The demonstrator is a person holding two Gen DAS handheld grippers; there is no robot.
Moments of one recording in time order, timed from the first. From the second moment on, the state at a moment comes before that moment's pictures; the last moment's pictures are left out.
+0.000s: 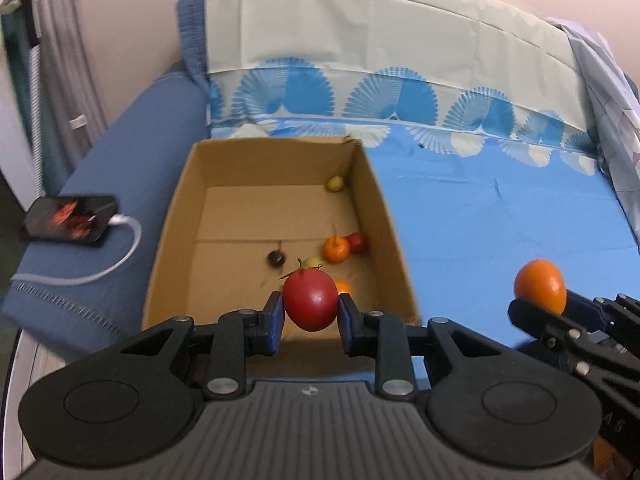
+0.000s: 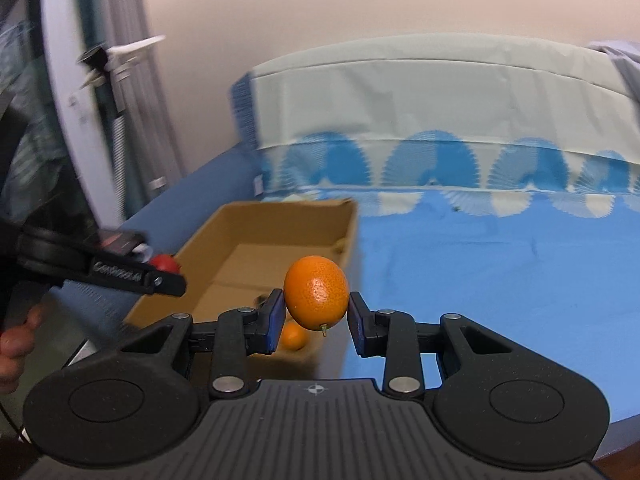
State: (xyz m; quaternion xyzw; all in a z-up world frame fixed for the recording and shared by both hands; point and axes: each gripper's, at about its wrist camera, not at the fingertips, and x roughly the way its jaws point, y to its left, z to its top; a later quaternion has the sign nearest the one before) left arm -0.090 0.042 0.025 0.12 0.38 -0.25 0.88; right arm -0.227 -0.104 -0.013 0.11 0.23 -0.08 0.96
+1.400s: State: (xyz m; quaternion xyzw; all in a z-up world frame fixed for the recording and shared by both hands) left arm -0.125 0.090 0.015 0.10 0.38 -0.23 0.89; right arm -0.238 -0.051 -0.013 0.07 0.25 -0.05 0.97
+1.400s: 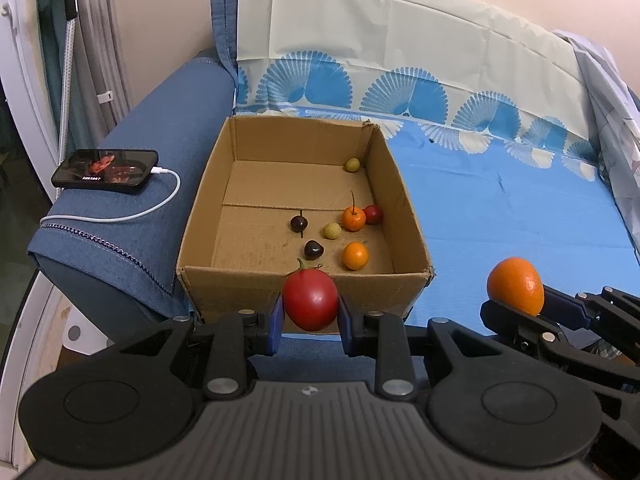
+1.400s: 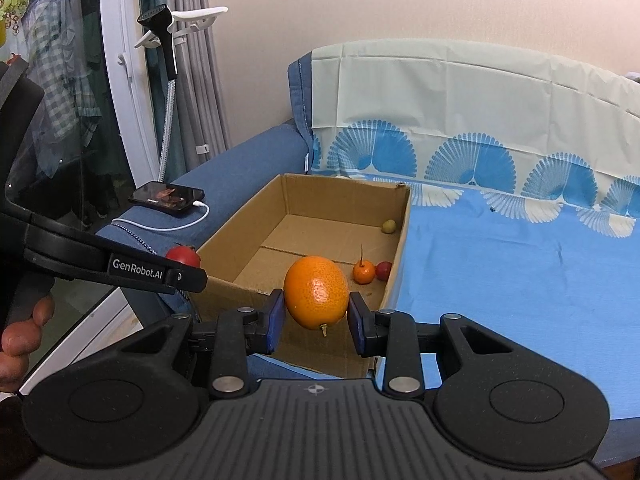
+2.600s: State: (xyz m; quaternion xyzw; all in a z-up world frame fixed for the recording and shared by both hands) left arm 0.023 0.057 0.001 0.09 0.40 -0.21 0.89; right arm -0.092 -0.079 -0.042 0.06 0.30 -0.05 0.95
